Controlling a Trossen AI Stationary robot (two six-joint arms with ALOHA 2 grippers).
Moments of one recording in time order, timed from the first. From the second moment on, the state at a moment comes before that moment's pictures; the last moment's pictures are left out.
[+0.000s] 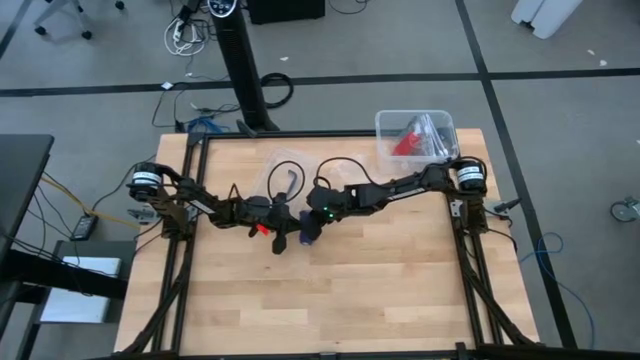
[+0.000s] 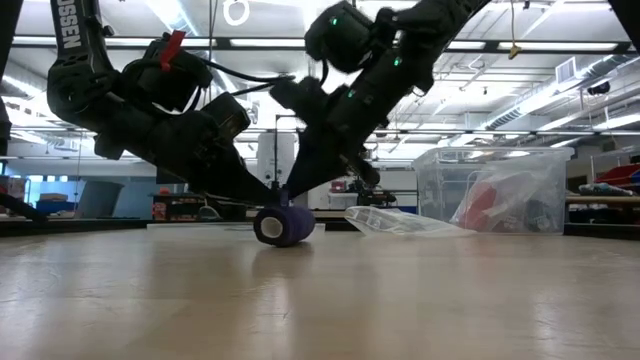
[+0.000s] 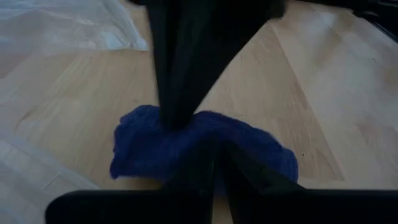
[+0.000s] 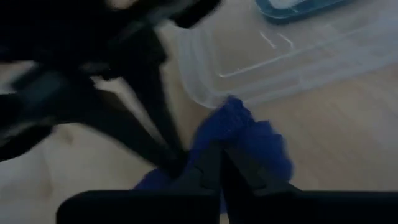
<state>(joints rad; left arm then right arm) 0.04 1.69 0.38 0.91 0.05 -0.13 -0.01 1.96 1.27 -0.11 0.08 0.66</state>
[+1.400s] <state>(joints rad) -0.02 1.69 0.46 0.82 0.12 -0.03 0.04 1.88 1.27 -0.31 0.19 0.64</state>
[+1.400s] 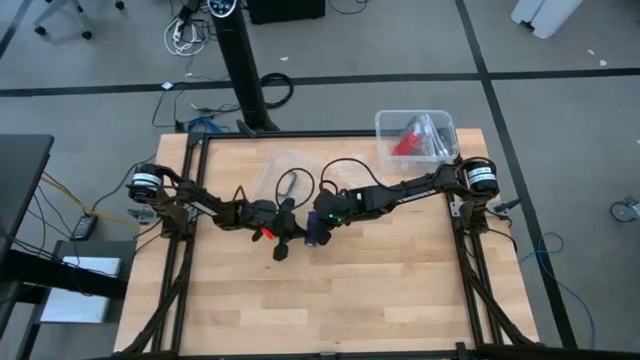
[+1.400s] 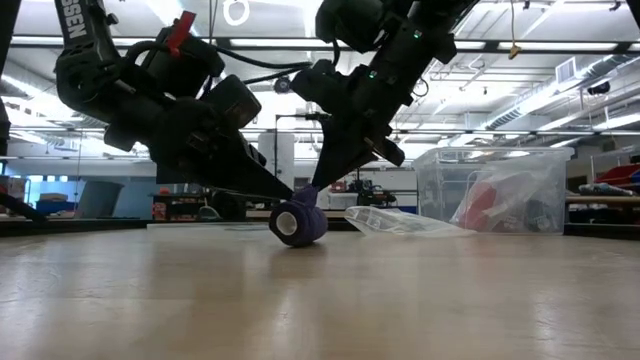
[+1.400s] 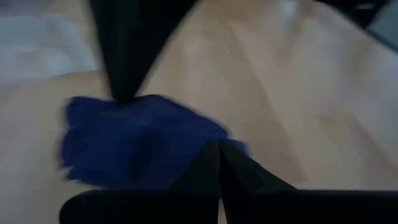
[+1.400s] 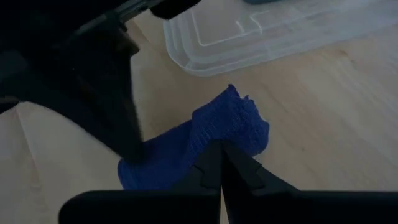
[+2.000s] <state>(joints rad) -0.19 1.69 0.46 0.81 -0.17 0.17 0.04 1.88 1.27 -0.34 0.20 0.63</state>
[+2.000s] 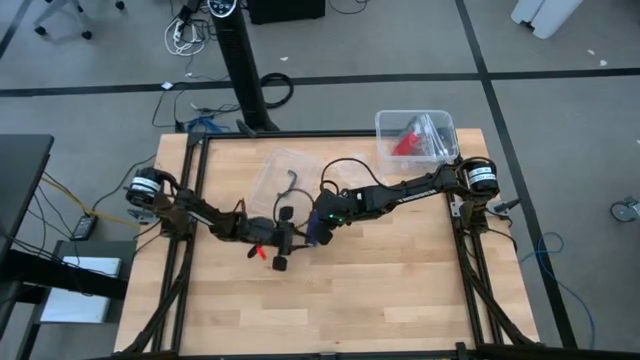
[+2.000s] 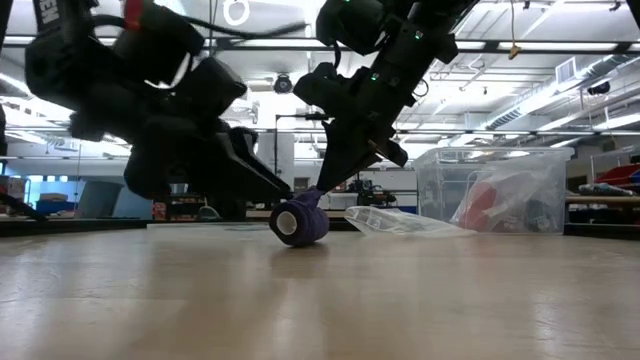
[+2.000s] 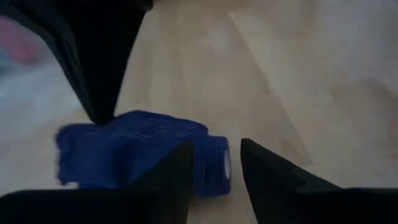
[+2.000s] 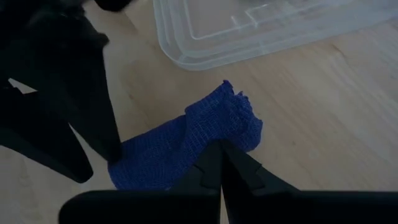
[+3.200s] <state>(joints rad) -0.36 1.49 0.57 0.40 -0.72 0.20 0.06 1.88 1.27 -0.30 0.23 0.50</state>
